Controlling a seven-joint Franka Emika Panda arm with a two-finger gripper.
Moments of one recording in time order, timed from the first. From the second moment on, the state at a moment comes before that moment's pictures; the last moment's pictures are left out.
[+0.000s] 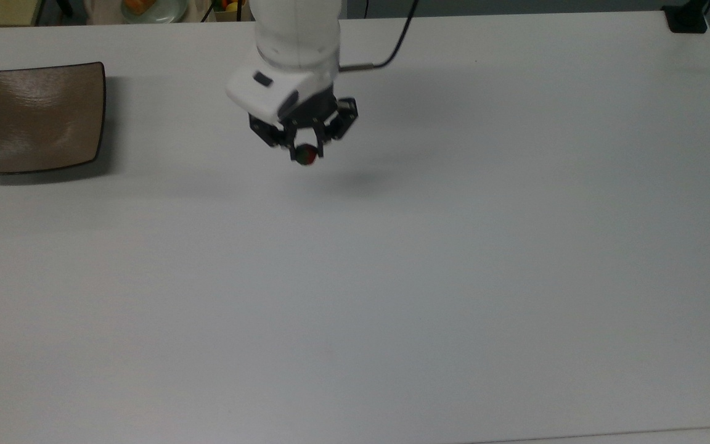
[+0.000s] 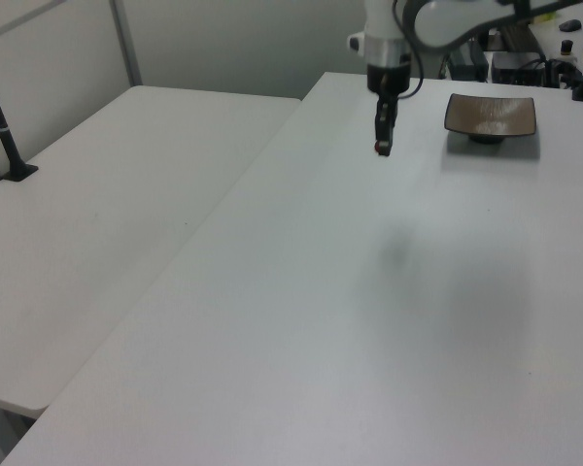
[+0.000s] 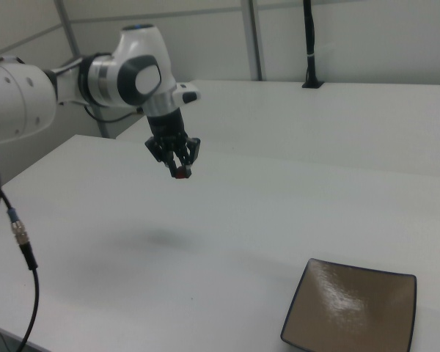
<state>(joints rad) 0.11 0.30 0.03 -1.54 -0.04 1.86 -0.08</state>
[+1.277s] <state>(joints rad) -0.27 0.10 -0.05 -1.58 0.08 1.63 -0.68</state>
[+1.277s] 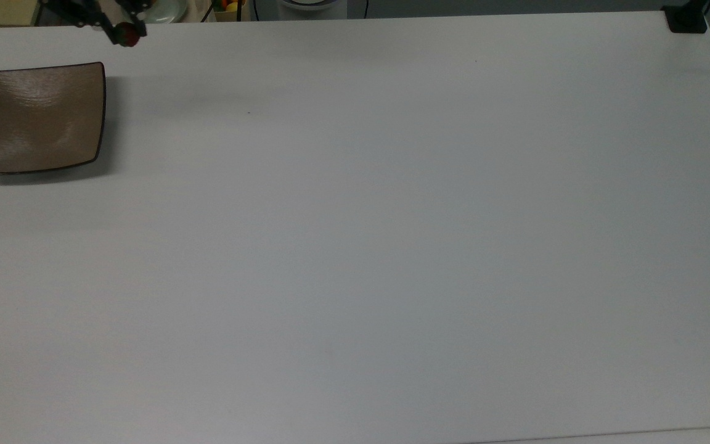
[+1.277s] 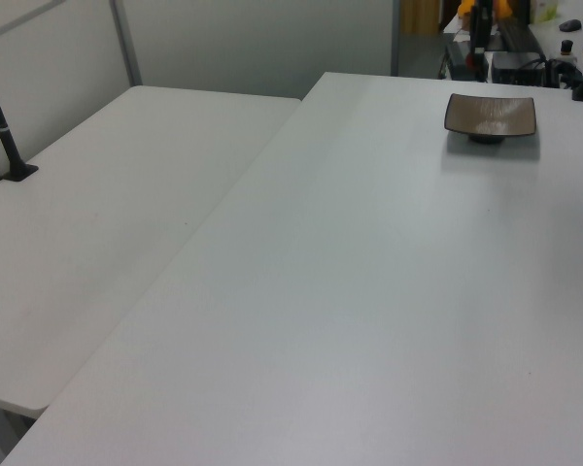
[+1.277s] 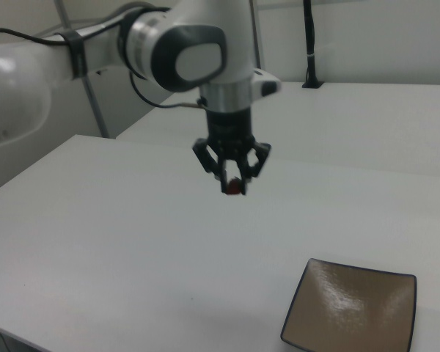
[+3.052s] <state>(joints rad) -0.48 0.38 -0.05 -1.75 -0.18 2.19 -0.83</state>
